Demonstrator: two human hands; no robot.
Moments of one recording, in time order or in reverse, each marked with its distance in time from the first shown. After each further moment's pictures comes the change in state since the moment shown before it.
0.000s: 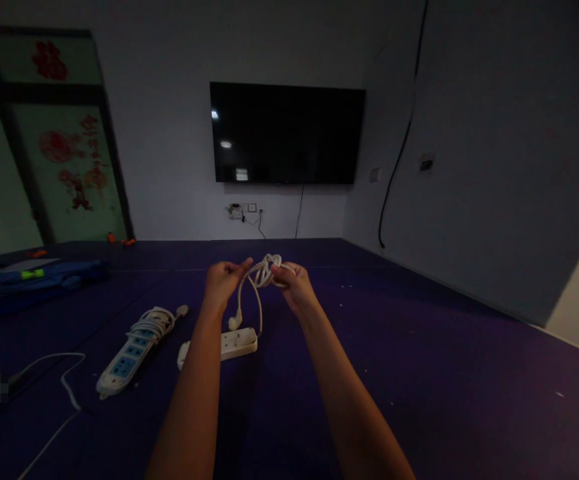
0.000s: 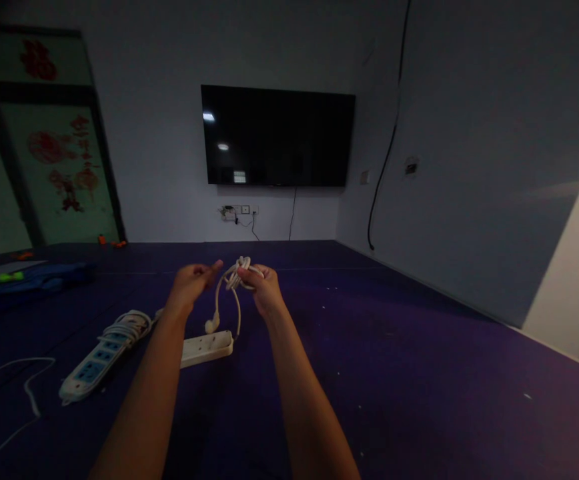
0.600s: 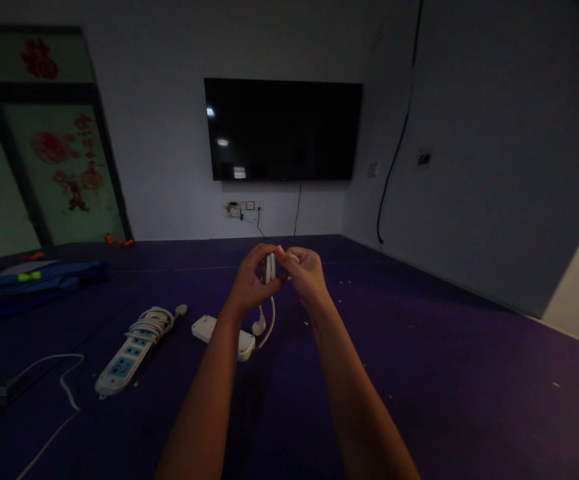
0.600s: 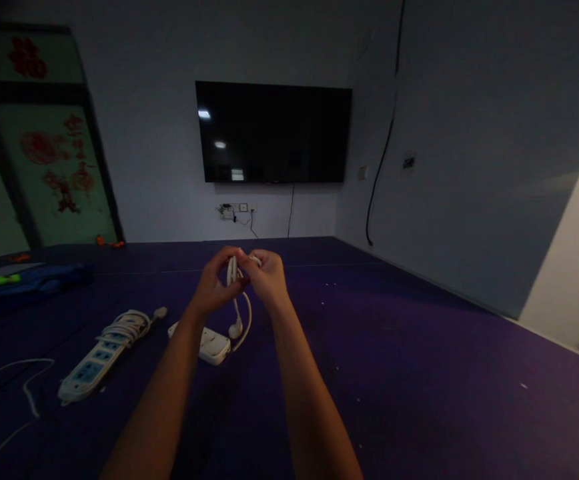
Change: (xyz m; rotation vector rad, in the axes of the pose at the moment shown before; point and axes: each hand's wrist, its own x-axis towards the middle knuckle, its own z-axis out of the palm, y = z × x) left_hand -0.023 0.020 0.036 0.040 -0.266 0.787; right_hand -0.011 -0.044 0.008 -0.492 0.024 -0.280
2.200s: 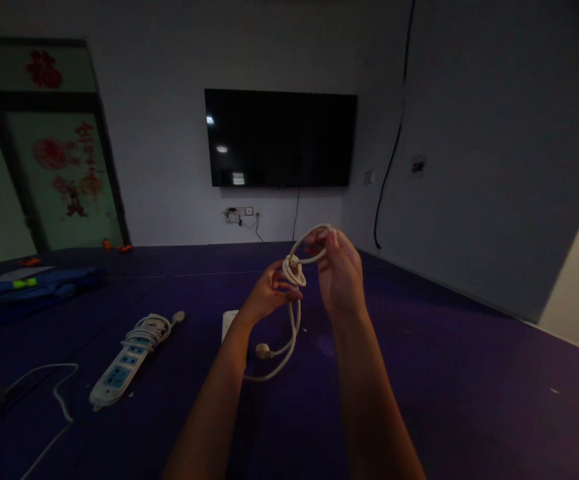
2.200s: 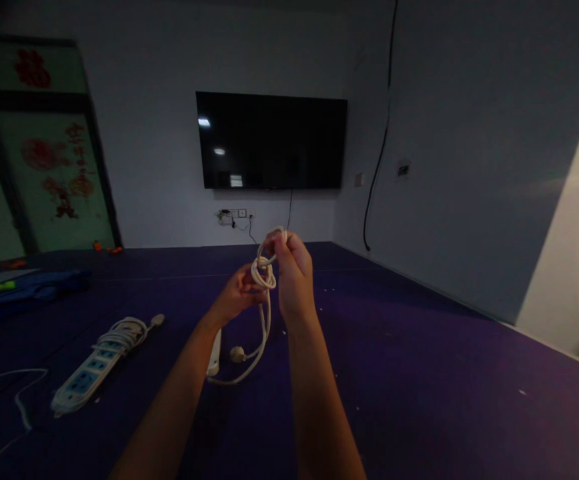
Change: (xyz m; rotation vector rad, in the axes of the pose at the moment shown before) left_hand -0.010 -0.024 0.039 -0.647 -0.141 -0.507; right_hand -0.005 -0.048 -0.021 0.113 0.150 -0.262
